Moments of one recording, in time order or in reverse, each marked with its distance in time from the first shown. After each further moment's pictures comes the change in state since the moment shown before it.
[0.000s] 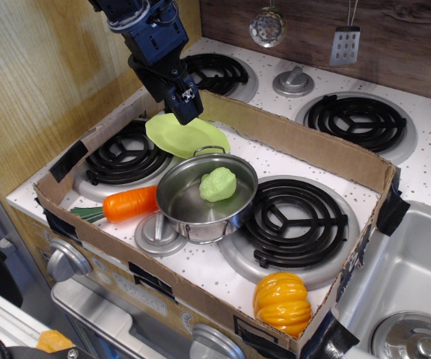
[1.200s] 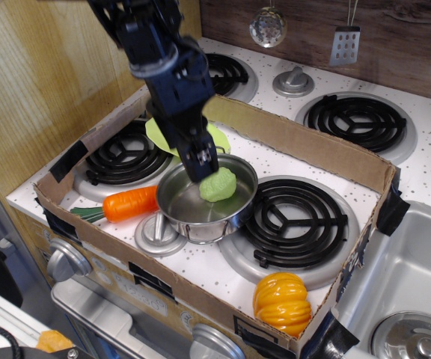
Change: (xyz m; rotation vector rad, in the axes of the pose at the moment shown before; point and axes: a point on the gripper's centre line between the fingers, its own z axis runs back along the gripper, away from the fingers) arm -0.032 -0.067 -0.006 -0.023 0.103 -0.103
